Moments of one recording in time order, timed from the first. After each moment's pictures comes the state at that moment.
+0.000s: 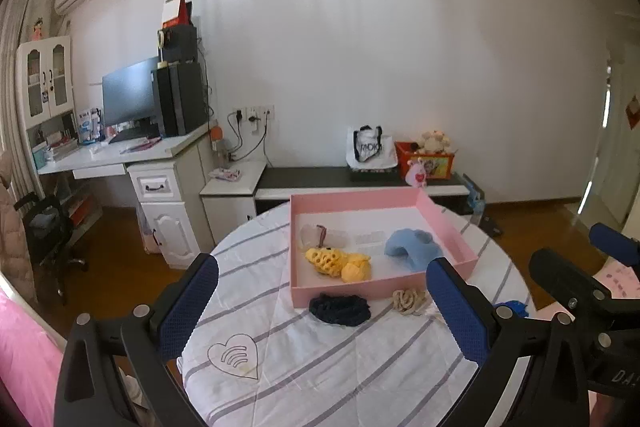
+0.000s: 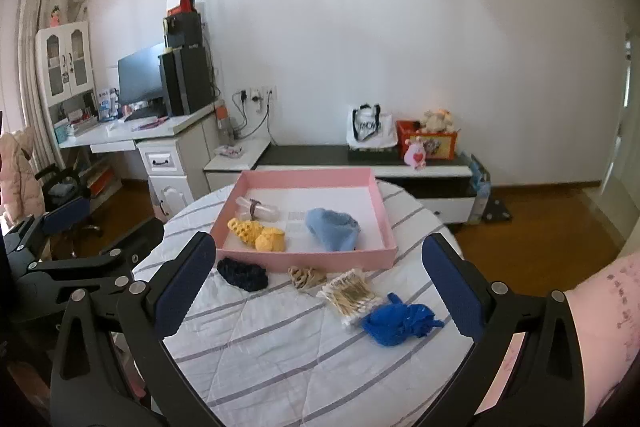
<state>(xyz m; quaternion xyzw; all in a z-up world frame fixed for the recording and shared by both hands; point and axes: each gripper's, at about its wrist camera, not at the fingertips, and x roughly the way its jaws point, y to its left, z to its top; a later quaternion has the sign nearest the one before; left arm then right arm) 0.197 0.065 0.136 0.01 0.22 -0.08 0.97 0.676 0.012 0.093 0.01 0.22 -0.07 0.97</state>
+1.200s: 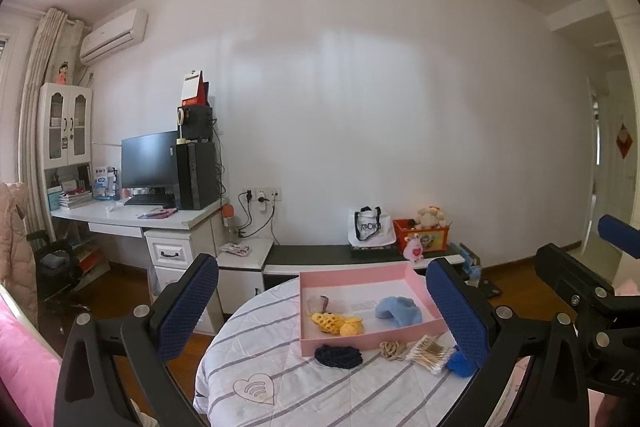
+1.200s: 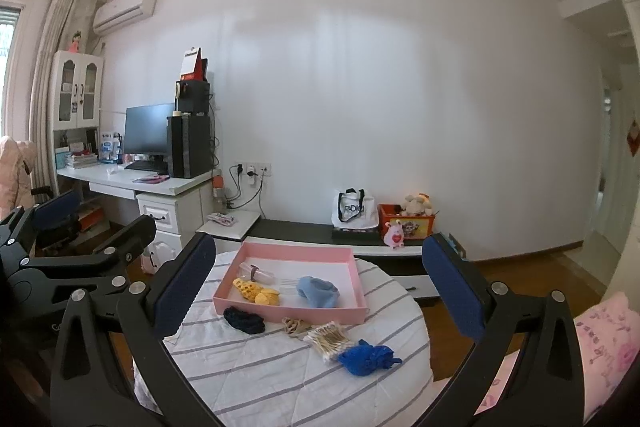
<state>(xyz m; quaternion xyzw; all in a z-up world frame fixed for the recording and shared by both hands) 0.083 0.071 0.147 0.00 0.08 -0.07 0.99 0.574 0.044 0.150 -0.04 0.07 -0.10 0.99</state>
